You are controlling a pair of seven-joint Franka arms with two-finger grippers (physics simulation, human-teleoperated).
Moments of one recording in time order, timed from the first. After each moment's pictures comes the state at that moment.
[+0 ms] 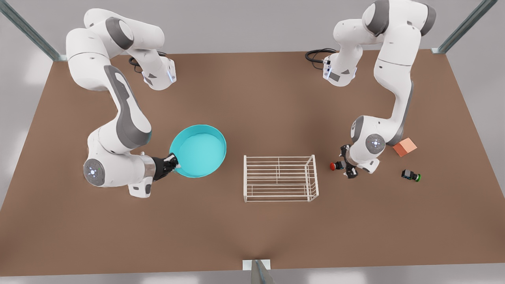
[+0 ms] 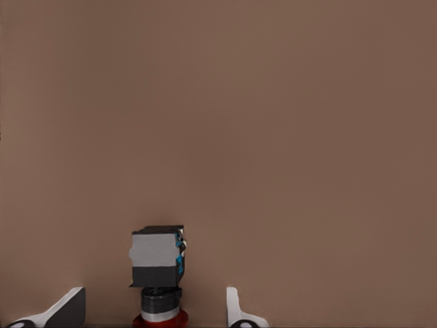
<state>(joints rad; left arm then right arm) -0.01 0.43 -0.15 -2.08 0.08 2.43 -1.91 -0.08 0.63 0.48 -1.18 0.17 1.57 -0.31</state>
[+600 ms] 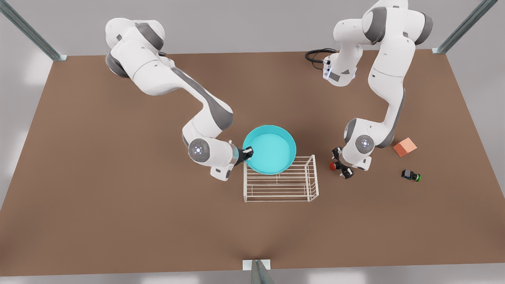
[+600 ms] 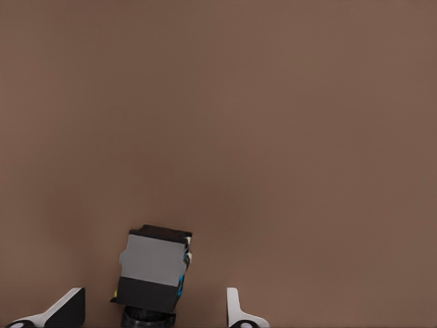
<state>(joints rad) -0.03 0.51 -0.15 -2.12 0.15 2.57 -2.18 0.30 0.78 0.45 -1.18 0.17 1.98 0.22</state>
